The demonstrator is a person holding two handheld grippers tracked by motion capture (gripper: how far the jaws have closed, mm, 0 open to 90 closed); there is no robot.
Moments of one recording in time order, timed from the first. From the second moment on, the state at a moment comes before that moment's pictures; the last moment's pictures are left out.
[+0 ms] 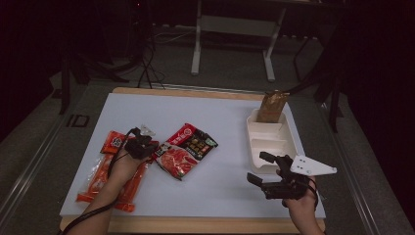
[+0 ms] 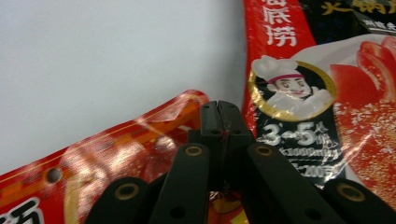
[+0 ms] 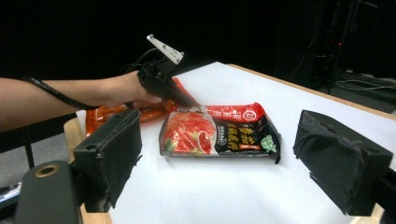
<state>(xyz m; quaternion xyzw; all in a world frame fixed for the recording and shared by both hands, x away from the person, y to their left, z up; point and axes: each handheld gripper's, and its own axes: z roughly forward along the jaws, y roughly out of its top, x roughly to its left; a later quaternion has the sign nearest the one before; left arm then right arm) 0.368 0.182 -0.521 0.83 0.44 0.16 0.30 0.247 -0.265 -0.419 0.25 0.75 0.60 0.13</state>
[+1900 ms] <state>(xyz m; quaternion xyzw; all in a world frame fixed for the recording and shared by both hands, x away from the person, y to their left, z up) 0.373 0.115 -0.509 0.81 0.45 0.12 0.37 0.239 -0.272 -0.419 0.25 0.75 0.60 0.13</state>
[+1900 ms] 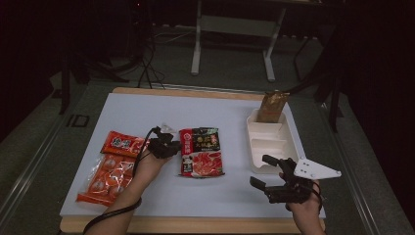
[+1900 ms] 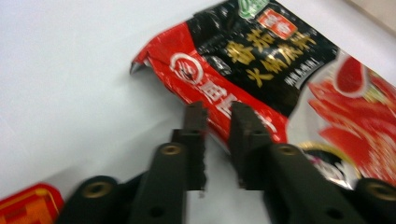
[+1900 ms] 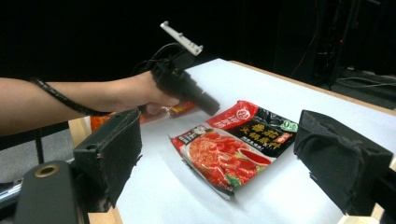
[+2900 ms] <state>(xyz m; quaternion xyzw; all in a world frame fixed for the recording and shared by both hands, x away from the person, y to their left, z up) 0.422 0.091 -0.531 0.77 0.53 0.08 0.34 0.242 -0.265 -0.428 0.24 0.77 0.58 0.11</state>
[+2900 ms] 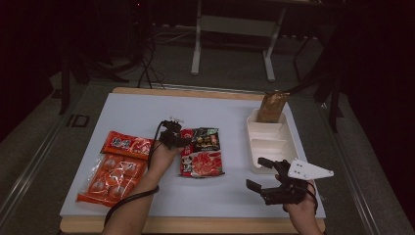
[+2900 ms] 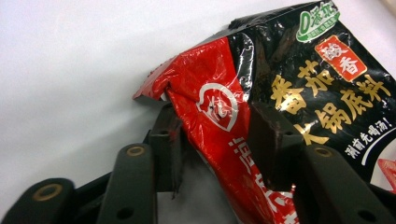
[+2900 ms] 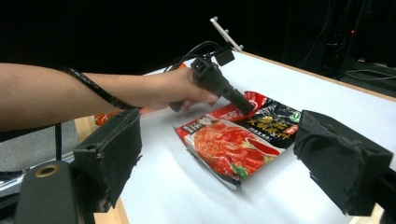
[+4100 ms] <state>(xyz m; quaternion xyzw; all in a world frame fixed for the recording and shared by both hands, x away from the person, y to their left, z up) 0.386 0.068 -0.473 0.77 0.47 0.17 0.39 0.243 -0.269 -0.425 0.24 0.76 0.59 0.12</state>
